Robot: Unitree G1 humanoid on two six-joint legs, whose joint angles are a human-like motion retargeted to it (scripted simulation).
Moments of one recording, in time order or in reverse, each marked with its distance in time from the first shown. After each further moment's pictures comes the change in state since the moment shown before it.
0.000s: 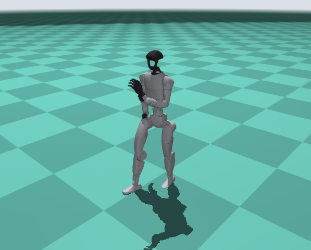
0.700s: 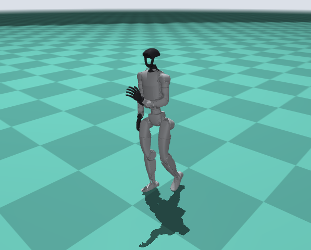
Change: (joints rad) left arm 0.311 -0.095 0.016 0.084 -0.081 -0.111 -0.062; right arm -0.060 0.012 -0.034 -0.077 0.040 -0.005 0.025; waist 0.026 -0.079 -0.094; left_leg -0.353 0.020 0.039 0.652 0.273 -0.211; right_leg 0.198 0.081 0.023 -0.018 -0.175 -0.202
